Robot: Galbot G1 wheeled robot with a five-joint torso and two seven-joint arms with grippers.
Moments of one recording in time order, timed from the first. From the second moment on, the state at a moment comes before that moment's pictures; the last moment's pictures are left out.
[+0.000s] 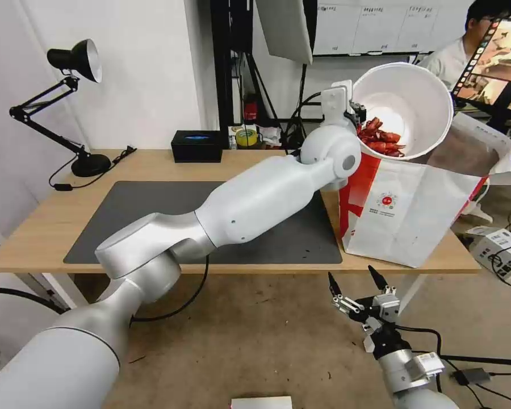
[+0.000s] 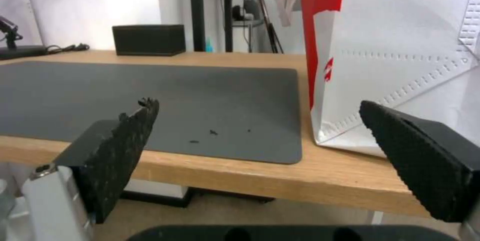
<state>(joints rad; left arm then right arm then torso) -0.17 -1.60 0.59 -1.23 -1.24 0.12 -0.76 -1.67 0.94 0.33 2.09 0.38 0.31 0.25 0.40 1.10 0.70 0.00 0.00</state>
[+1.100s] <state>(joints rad) -0.19 -1.54 0.72 -1.27 -1.10 0.26 -0.49 -1.67 0.94 0.33 2.09 0.38 0.31 0.25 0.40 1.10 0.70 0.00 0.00</state>
